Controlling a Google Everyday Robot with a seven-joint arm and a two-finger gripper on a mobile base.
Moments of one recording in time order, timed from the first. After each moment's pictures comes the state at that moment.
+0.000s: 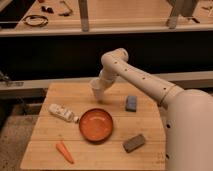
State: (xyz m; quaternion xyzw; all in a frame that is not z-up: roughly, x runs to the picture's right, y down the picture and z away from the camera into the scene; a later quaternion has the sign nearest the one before) arm 0.001 -0.011 0.847 -0.21 -0.19 -0.26 0.92
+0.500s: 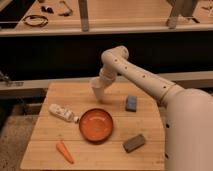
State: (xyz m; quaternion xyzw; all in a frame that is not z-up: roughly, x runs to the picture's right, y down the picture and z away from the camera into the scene) arm 0.003 -0.019 0.842 -0.21 -0.20 -0.27 0.92
